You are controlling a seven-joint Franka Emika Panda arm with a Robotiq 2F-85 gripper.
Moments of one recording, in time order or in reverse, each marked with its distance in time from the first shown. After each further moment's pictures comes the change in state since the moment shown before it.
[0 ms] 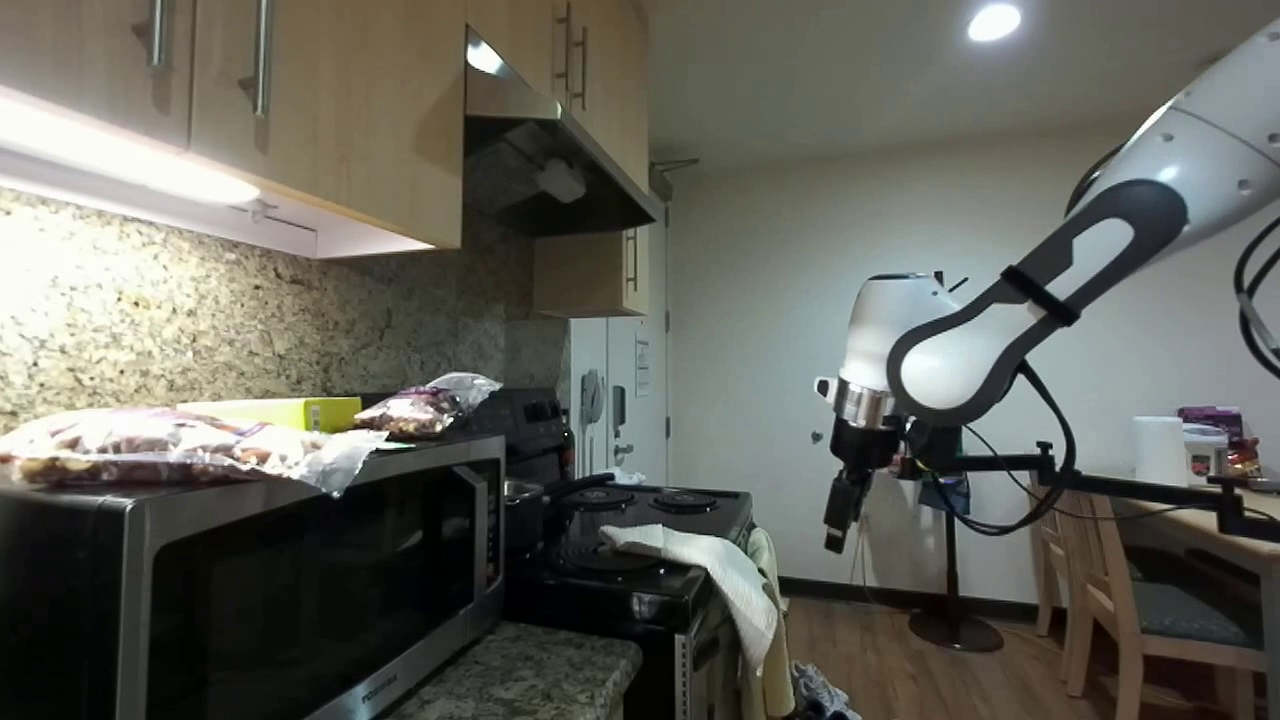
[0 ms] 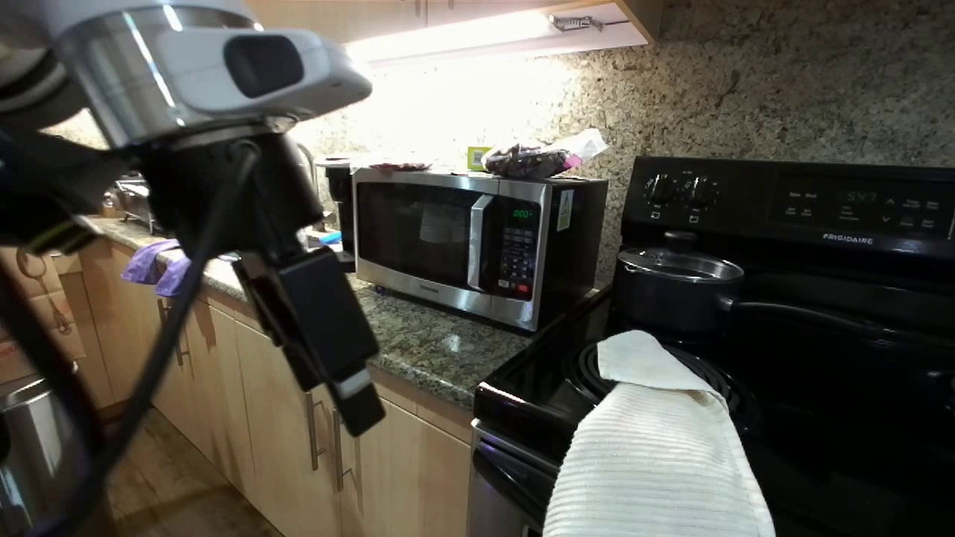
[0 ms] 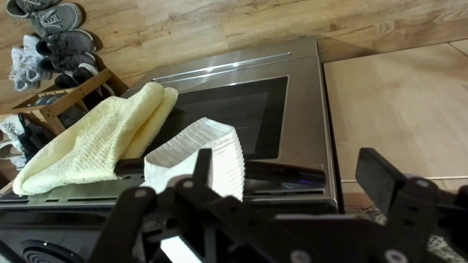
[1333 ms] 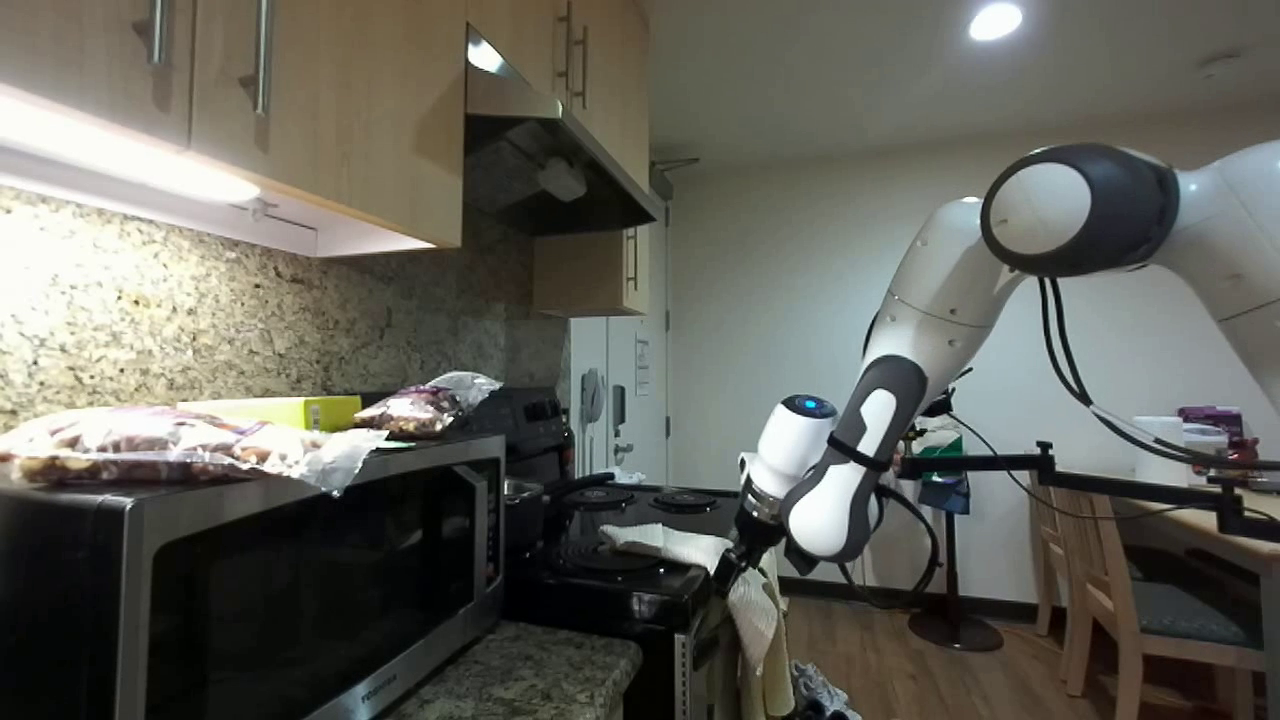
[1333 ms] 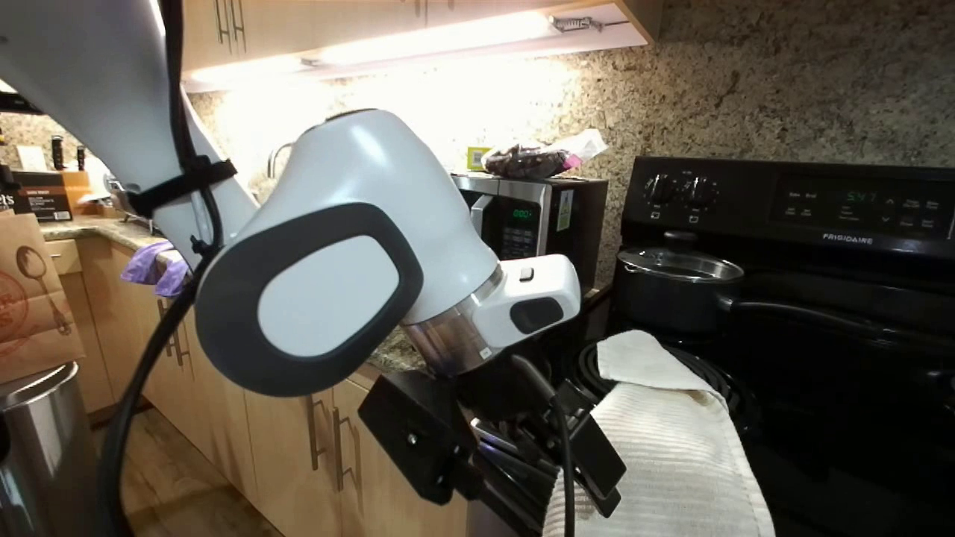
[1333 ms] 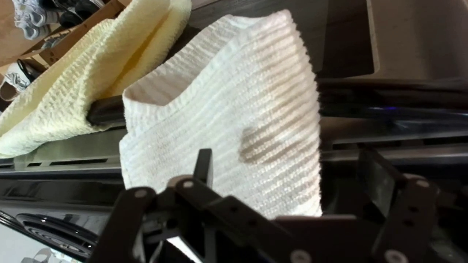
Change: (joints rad) arm 0.001 0.739 -0.028 0.404 0.007 0.565 0.213
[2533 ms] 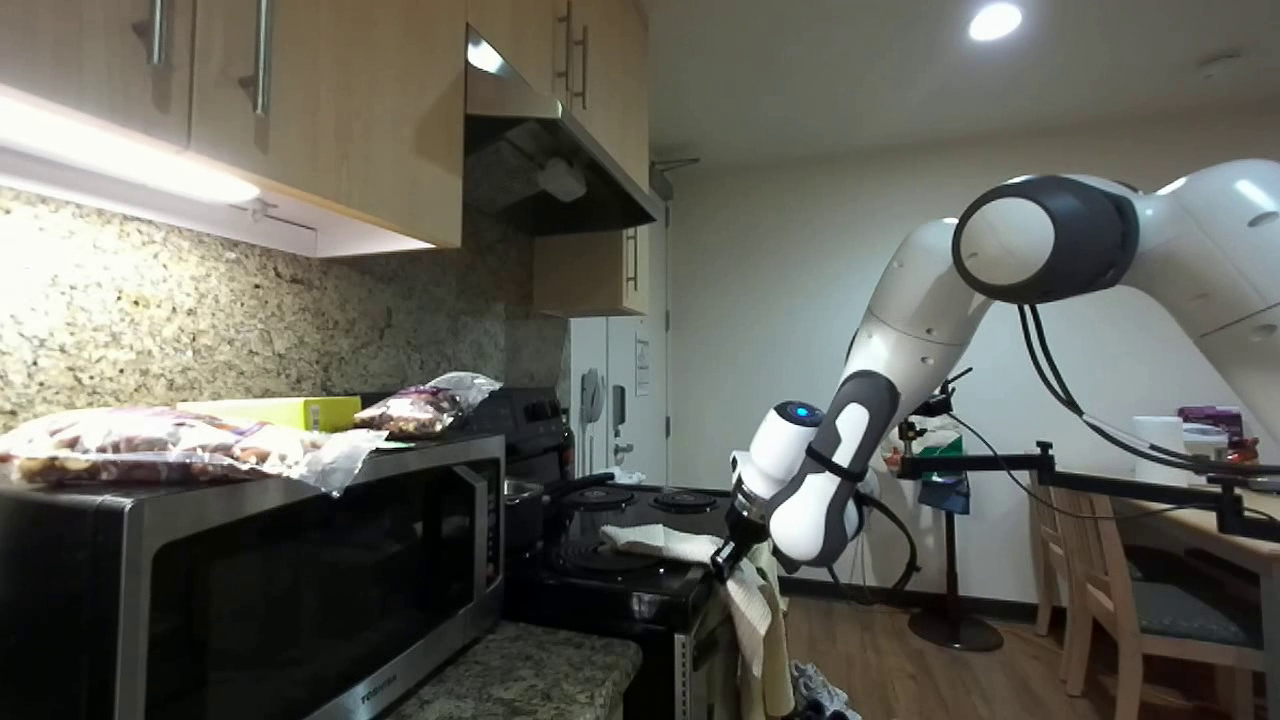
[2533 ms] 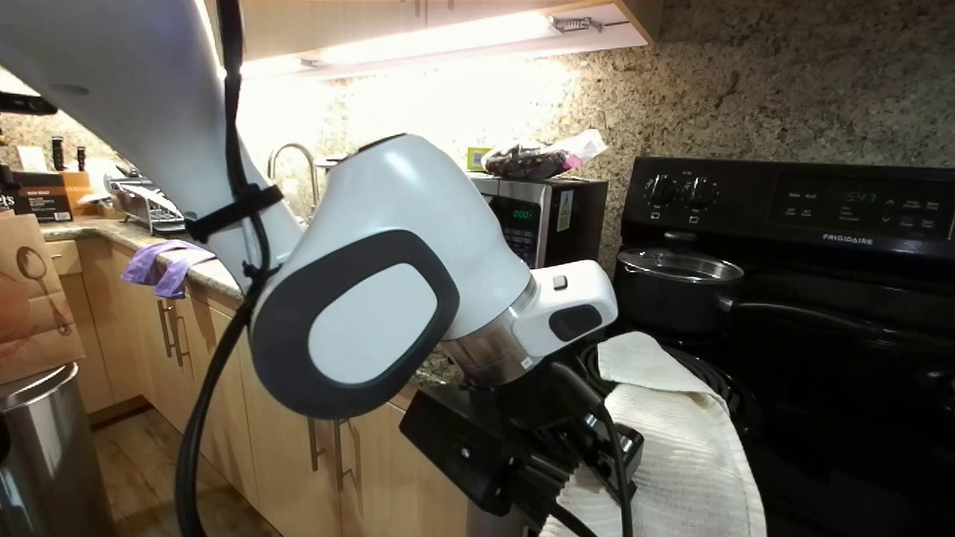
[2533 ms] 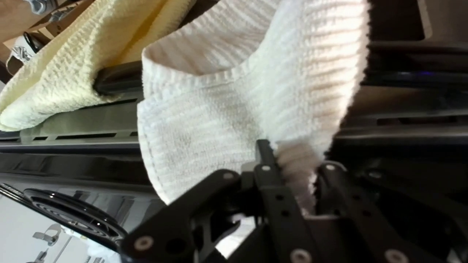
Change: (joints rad) arm 0.020 0.088 -0.031 0.092 0.080 0.055 -0.072
